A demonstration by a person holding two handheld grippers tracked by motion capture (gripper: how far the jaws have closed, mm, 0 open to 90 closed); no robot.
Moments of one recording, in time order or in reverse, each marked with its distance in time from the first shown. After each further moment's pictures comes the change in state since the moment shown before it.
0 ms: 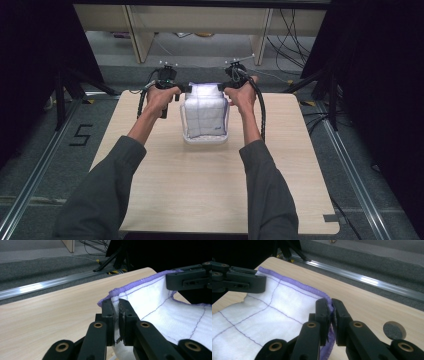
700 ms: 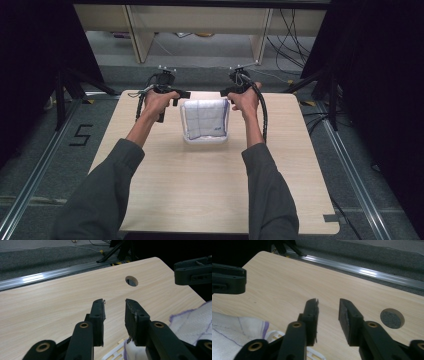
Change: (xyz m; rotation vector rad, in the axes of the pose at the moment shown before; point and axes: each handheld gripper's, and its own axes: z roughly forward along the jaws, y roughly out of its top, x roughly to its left) left arm 0.011 -0.011 -0.001 0.051 0.025 -0.021; right arm -0.015 -0.016 0.009 0.037 -0.020 0.055
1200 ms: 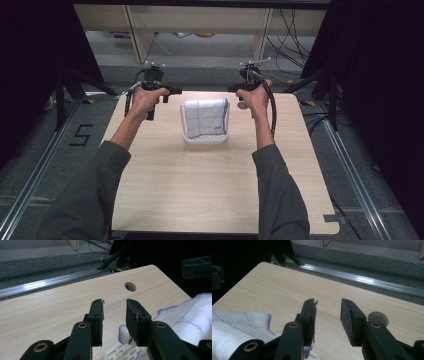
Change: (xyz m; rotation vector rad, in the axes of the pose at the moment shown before) left arm 0.005 0.004 -0.038 -0.049 -0.008 0.015; right arm -0.012 0.001 -0.032 -0.060 -0.012 0.013
